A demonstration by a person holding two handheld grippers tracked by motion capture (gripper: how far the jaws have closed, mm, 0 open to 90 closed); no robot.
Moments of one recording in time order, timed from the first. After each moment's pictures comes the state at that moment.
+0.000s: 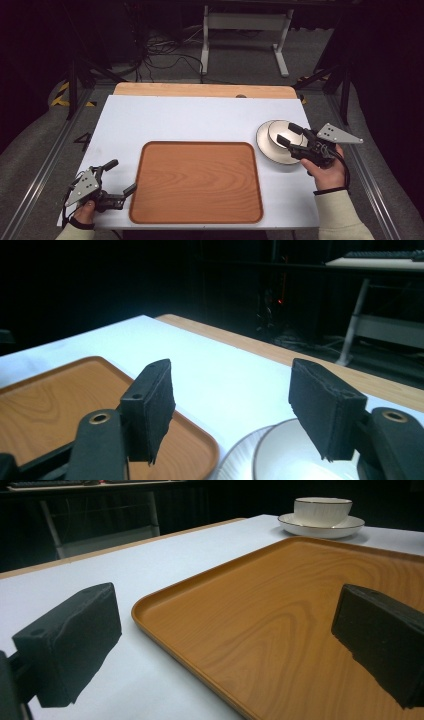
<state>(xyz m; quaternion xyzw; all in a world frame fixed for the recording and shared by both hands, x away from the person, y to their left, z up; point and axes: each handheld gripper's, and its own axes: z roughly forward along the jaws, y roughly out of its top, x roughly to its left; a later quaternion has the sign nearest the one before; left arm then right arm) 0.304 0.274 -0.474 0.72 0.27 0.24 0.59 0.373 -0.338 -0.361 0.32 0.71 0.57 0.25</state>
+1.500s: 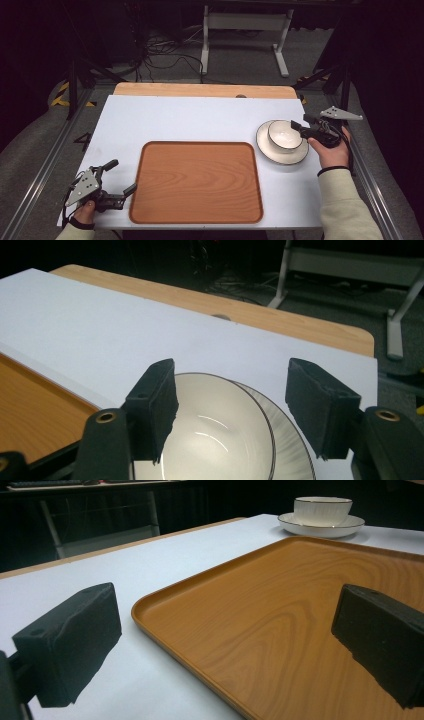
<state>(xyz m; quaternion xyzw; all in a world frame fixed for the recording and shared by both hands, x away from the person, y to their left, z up) 0.304 0.274 -0.474 0.72 0.27 0.24 0.59 0.431 -0.380 -0.367 0.45 0.72 0.45 0.27</state>
